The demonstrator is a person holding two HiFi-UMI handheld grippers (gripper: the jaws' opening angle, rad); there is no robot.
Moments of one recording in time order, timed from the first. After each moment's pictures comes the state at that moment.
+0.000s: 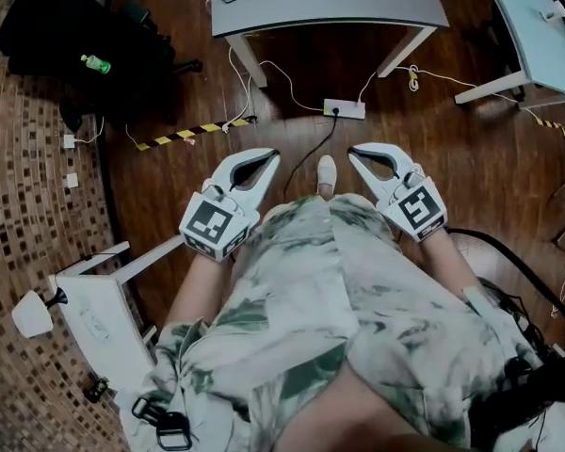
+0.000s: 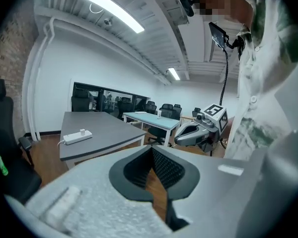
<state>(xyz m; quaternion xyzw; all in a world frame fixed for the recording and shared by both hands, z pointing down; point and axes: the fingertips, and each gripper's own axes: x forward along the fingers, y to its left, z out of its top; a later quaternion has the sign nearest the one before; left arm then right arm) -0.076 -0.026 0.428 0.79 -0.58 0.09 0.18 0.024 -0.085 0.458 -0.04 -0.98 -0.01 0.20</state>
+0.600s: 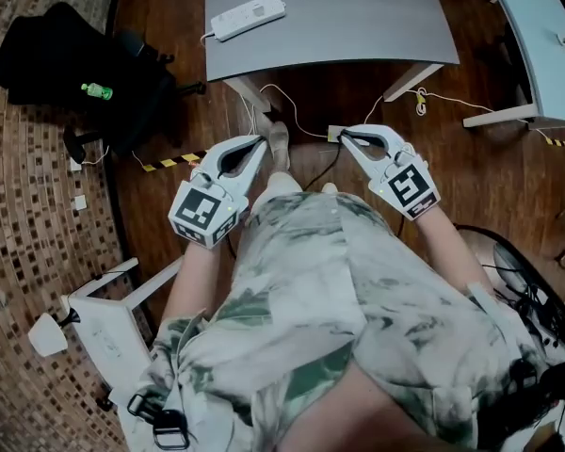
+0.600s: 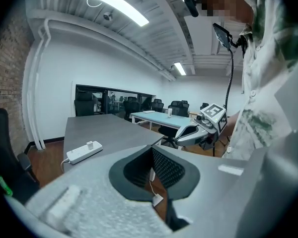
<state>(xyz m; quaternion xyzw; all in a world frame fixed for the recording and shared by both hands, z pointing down) -0.192 -0.158 0.423 0.77 -0.61 0.11 0.16 -0.088 -0.232 0.474 -0.06 -0.97 -0.04 0.21</state>
